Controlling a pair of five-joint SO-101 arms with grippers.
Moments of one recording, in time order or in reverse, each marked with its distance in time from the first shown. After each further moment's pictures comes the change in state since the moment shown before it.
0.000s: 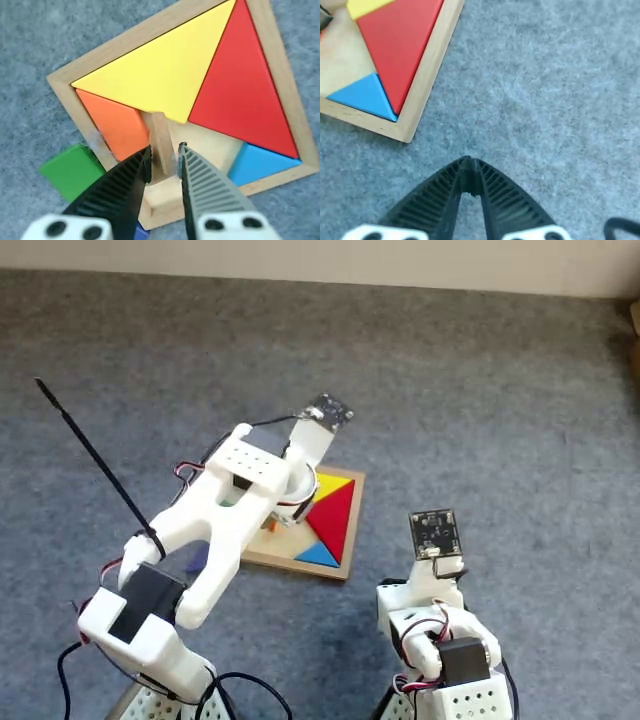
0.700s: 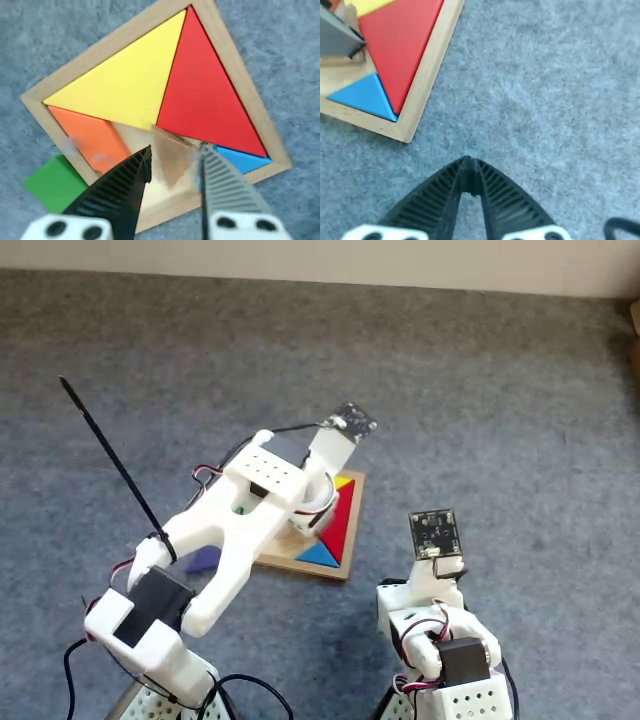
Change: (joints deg) left arm 4.7 0.0 -0.5 0.0 0.4; right arm 0.0 0.0 0.0 0.0 0.0
